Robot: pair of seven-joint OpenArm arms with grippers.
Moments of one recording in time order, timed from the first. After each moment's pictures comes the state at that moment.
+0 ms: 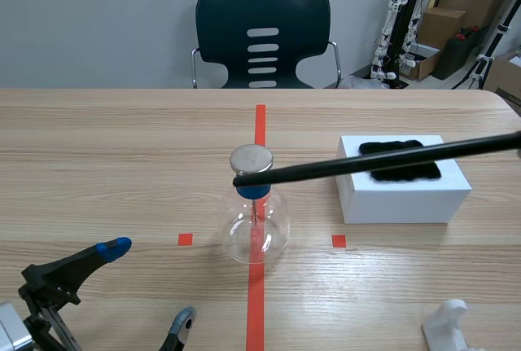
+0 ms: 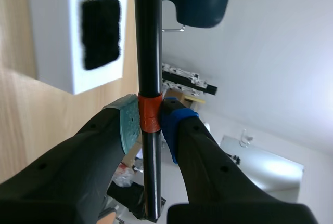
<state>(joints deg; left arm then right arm) 18.2 -22.7 22.5 54.6 6.4 -14.8 -76.6 -61.3 33.5 26.3 139.9 -56.7 18.9 7.8</state>
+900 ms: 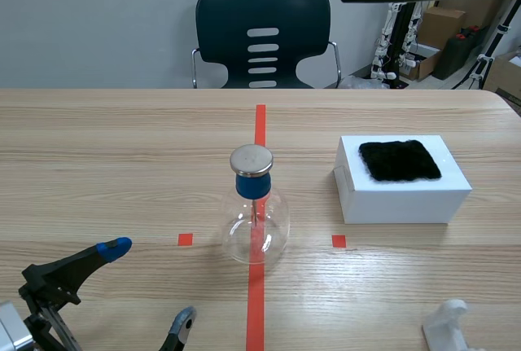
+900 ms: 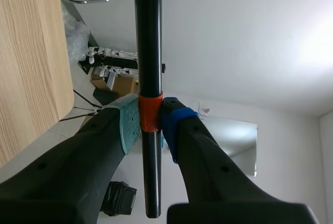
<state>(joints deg) 18.2 -22.7 22.5 54.6 6.4 -14.8 -76.2 -43.1 48.6 37.5 120.5 -37.0 14.7 13.4</state>
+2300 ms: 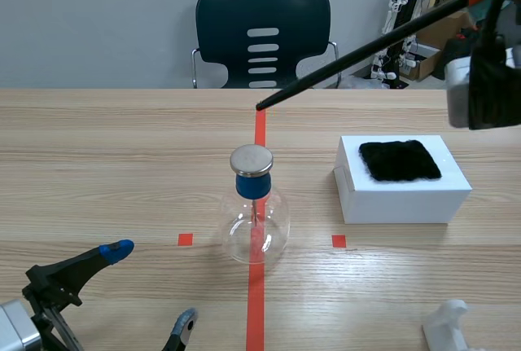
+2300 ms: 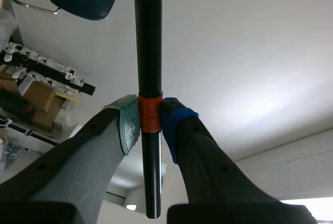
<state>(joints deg) 18.2 -22.7 22.5 54.6 6.4 -14.8 -74.8 -21.8 52.9 -0.1 117.2 -69.4 2.1 2.4</state>
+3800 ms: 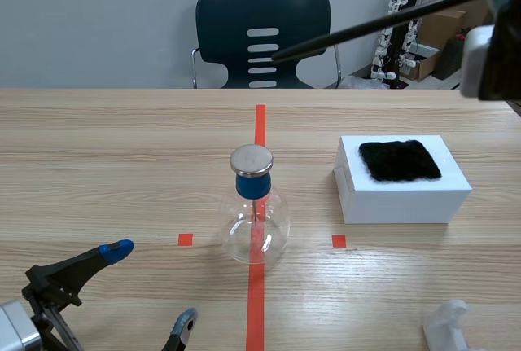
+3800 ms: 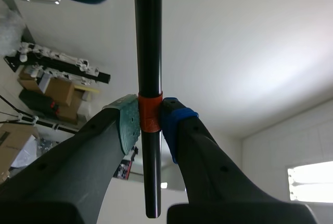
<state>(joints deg) 18.2 -22.7 22.5 54.6 6.4 -14.8 -74.8 -18.8 49.0 5.2 112.4 -60.0 1.2 3.9</state>
